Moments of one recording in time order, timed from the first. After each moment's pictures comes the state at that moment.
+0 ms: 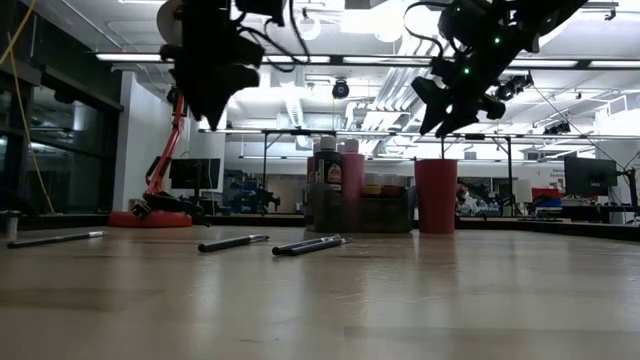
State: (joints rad) left arm 0.02 1.67 1.47 -1.43 -0.59 -0.86; right arm -0.54 1.20 0.82 -0.27 0.42 0.37
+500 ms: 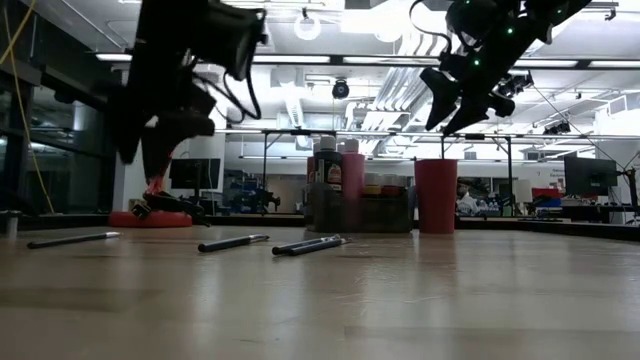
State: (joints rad) left arm -0.01 1.61 1.15 -1.33 -0.33 -1.16; right arm -0.54 1.13 0.82 -0.37 0.36 0.43
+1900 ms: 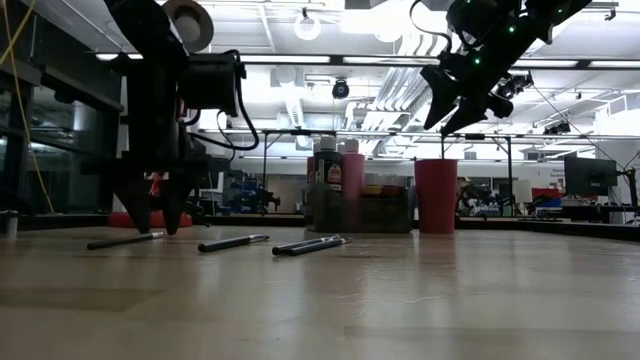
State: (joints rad) left arm 0.13 1.52 0.79 -0.68 -0.14 -1.22; right arm -0.54 1.13 0.82 -0.37 0.31 0.43
